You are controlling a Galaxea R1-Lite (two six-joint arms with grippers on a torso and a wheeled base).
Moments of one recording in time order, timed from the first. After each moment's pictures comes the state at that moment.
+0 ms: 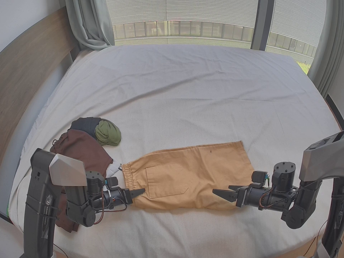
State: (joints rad) left arm -0.20 2.64 -0.66 -1.55 -0.62 -0.43; right arm 0.40 2.23 -0.29 -1.54 0.41 0.43
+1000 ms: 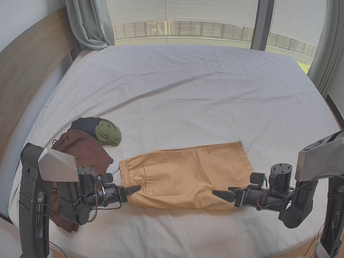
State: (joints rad) left arm -0.17 2.56 -0.59 -1.55 -0.69 -0.40; right arm 0.39 2.28 -0.31 -1.54 0.41 0.43
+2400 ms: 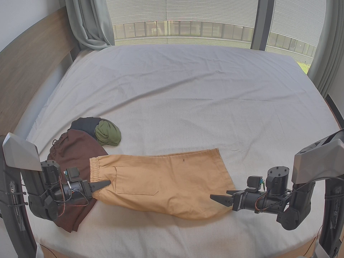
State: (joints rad) left arm 0.11 2.34 -0.36 -1.55 -0.96 -0.38; right arm 0.40 2.31 -0.31 -1.54 0.41 0.41
